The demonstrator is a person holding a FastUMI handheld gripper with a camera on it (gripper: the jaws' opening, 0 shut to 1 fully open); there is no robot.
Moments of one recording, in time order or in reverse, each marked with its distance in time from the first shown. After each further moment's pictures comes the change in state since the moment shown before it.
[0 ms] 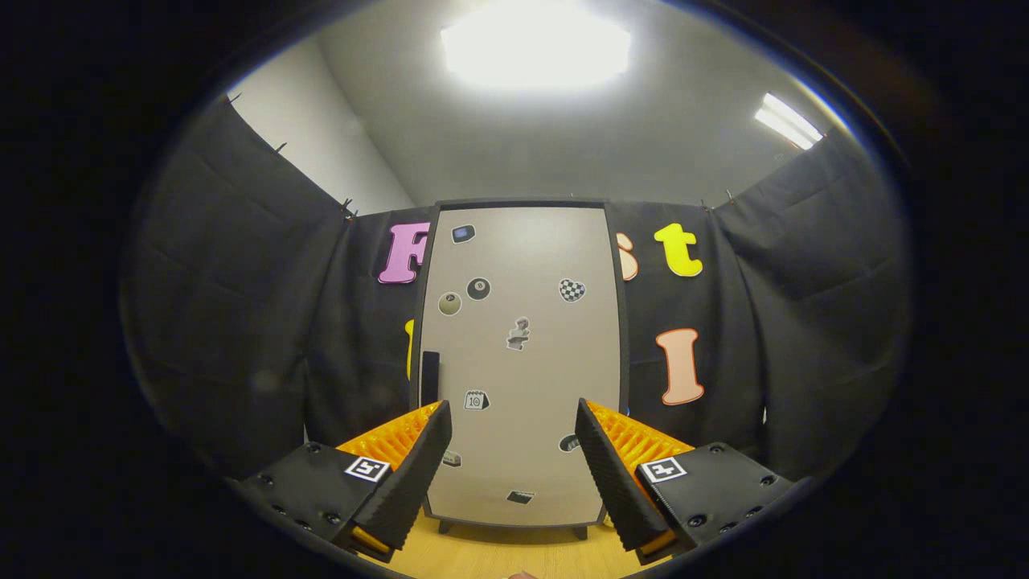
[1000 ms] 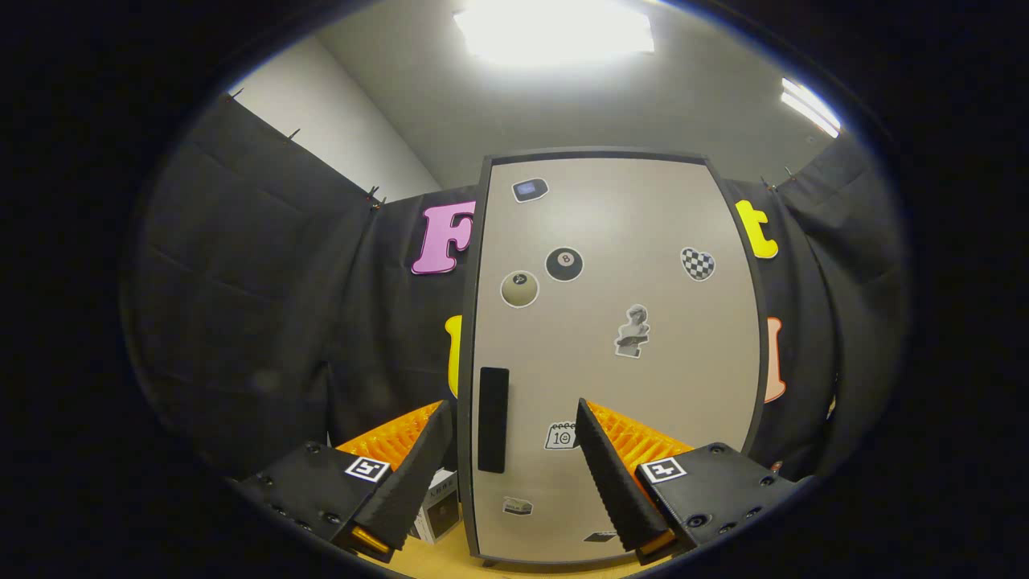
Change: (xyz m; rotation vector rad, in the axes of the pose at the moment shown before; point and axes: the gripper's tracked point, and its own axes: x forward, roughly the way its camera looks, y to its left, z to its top) arm 0.148 0.105 -0.026 0.042 0.028 0.142
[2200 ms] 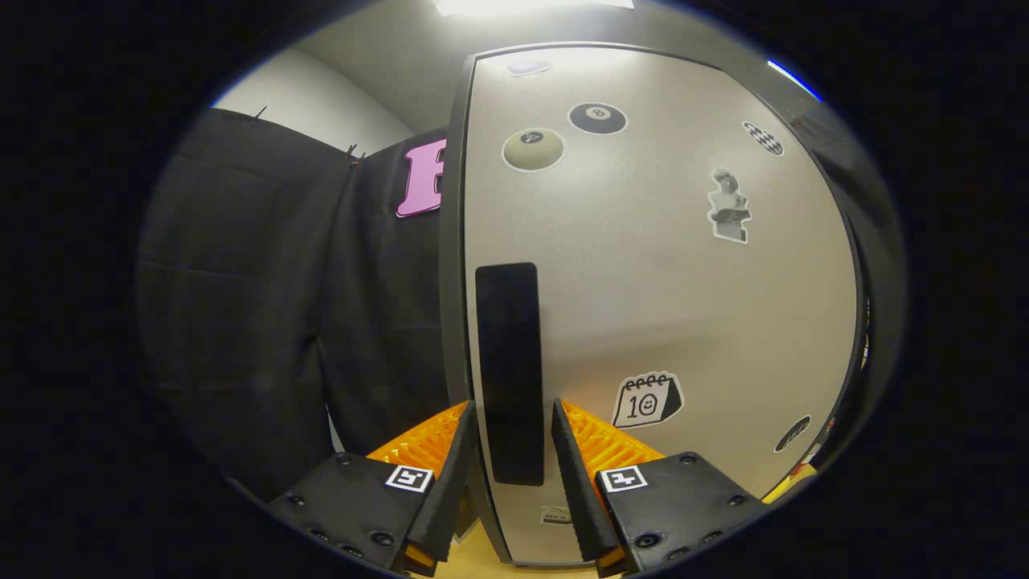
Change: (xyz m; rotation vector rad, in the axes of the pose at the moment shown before) arm 0.101 0.027 -0.093 0.083 0.182 0.023
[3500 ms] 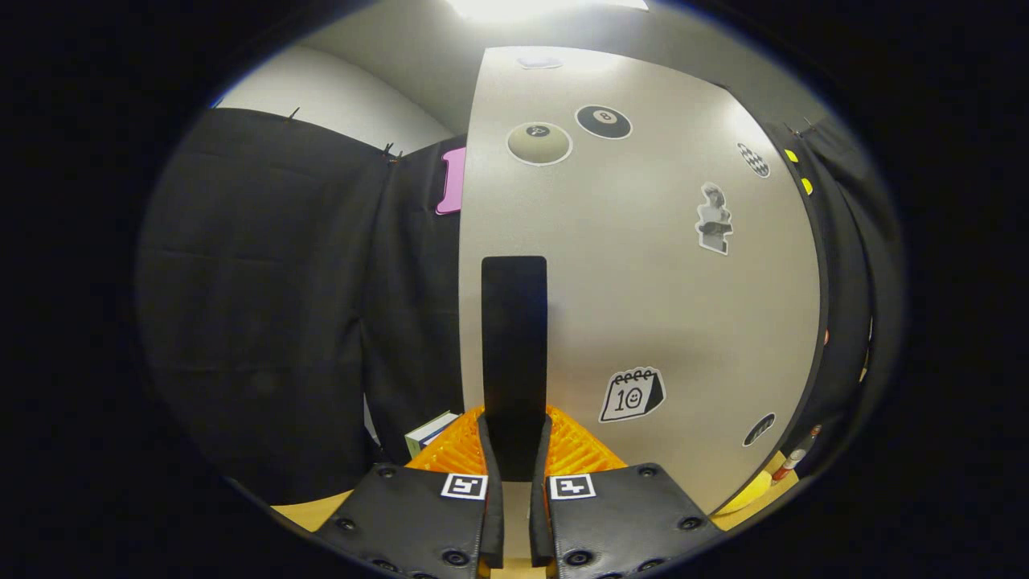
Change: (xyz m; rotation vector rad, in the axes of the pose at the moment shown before) arm -0.045 -0.012 0.001 -0.037 0.040 0.116
